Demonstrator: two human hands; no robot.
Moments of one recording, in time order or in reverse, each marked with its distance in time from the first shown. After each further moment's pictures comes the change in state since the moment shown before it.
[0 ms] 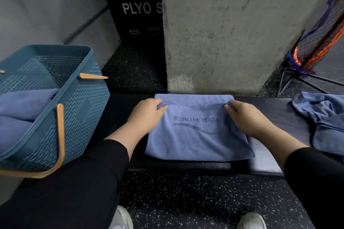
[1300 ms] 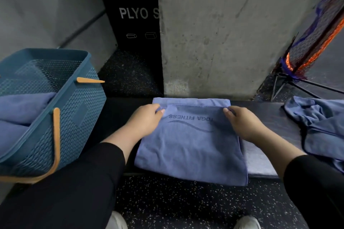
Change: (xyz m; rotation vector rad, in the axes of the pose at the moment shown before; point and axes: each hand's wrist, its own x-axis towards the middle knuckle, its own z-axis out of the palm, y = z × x) left_hand 0.002 0.006 0.001 -0.045 -0.078 -0.016; right_hand -0.010 -0.010 -0.010 0.102 0.009 0.081
